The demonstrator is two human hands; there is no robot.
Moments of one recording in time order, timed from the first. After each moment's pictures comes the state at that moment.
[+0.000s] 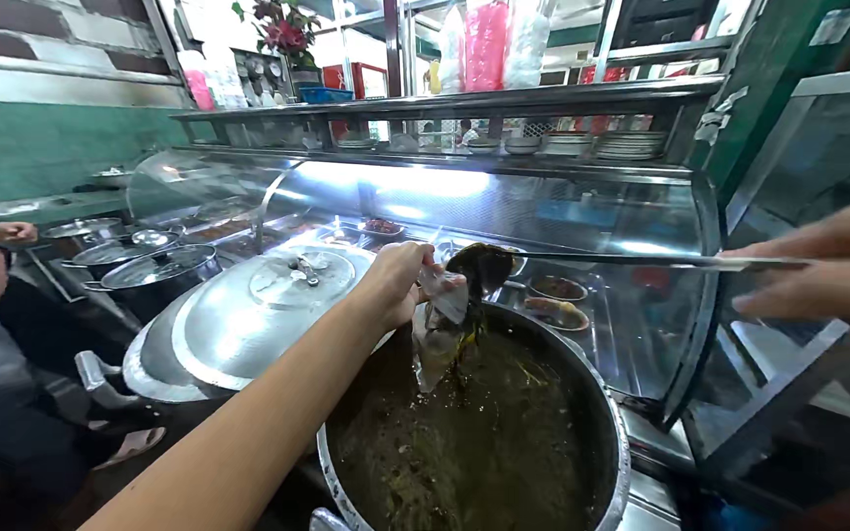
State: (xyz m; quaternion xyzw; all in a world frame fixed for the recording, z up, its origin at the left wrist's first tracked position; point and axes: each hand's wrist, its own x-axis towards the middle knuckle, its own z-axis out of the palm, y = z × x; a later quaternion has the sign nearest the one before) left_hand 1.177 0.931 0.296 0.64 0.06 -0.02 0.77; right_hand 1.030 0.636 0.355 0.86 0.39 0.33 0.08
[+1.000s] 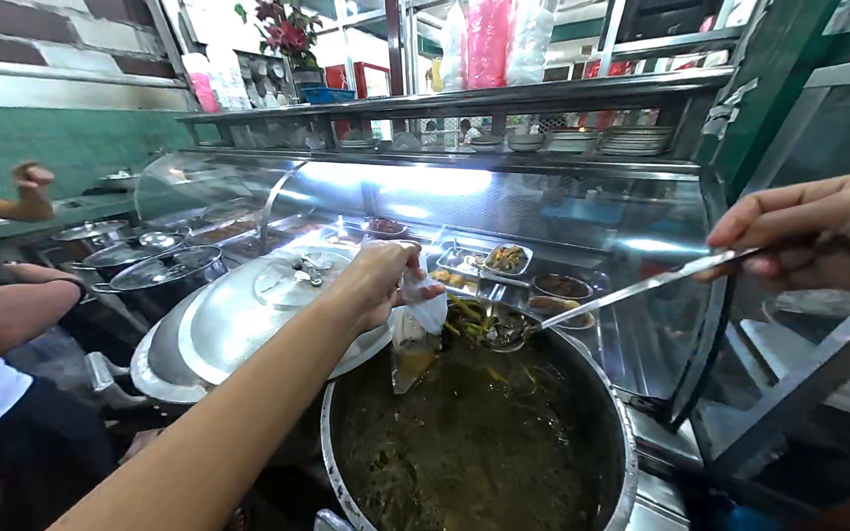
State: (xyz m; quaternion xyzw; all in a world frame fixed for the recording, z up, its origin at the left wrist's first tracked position) left_hand 1.168 0.951 0.304 0.71 0.05 -0.01 0.70; right_hand 1.099 0.606 0.367 0.82 -0.05 0.01 -0.57
